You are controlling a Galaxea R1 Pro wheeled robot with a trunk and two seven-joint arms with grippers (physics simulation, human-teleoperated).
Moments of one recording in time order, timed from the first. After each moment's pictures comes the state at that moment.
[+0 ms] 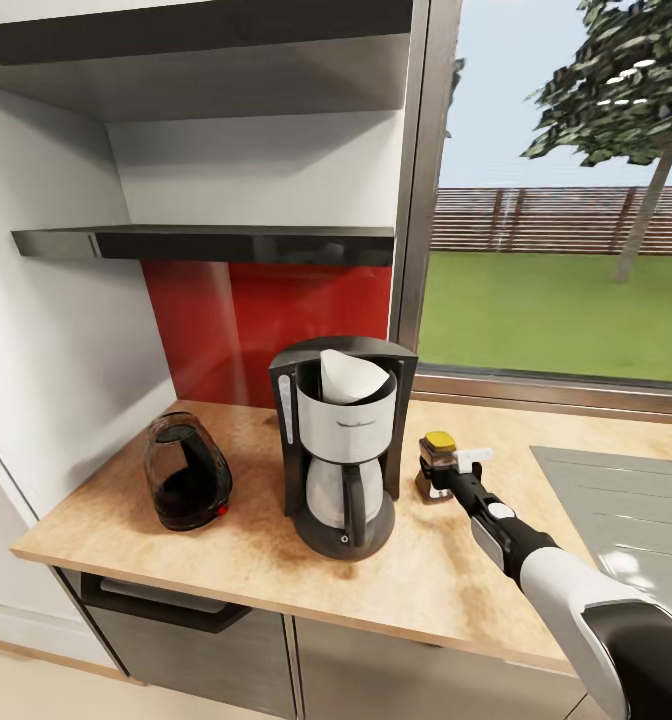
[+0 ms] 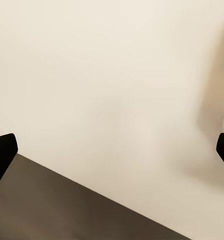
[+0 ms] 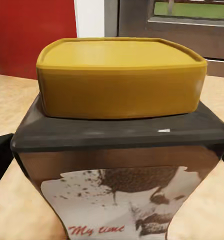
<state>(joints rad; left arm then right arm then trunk) 0.03 0.21 -0.08 -0.02 0.14 -0.13 0.19 -0.93 -0.07 0.14 -0.20 -0.13 -0.36 0.14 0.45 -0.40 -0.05</state>
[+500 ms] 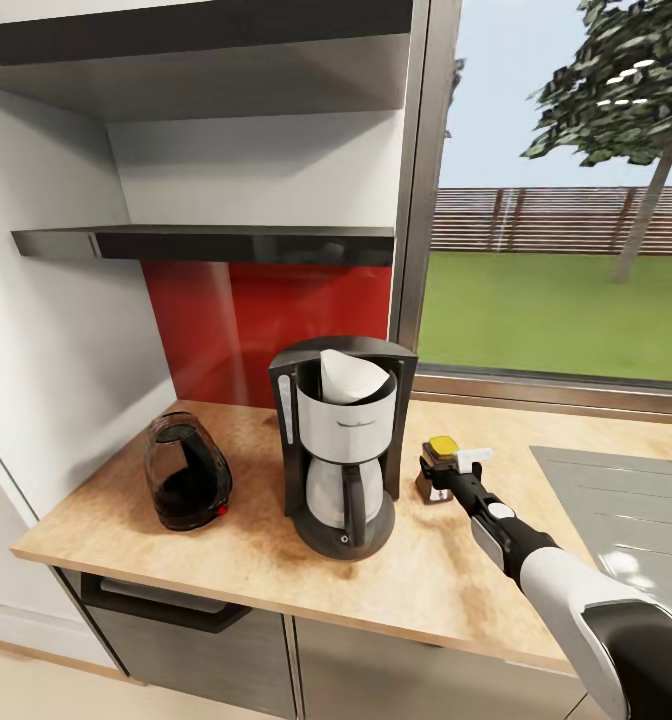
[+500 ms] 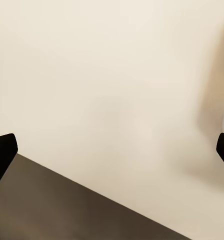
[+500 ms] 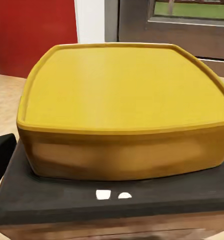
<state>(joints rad) 0.03 0.21 -0.08 -0.02 0.14 -0.13 0.19 -0.93 -0.07 0.14 -0.20 -0.13 -0.36 0.14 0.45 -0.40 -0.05</state>
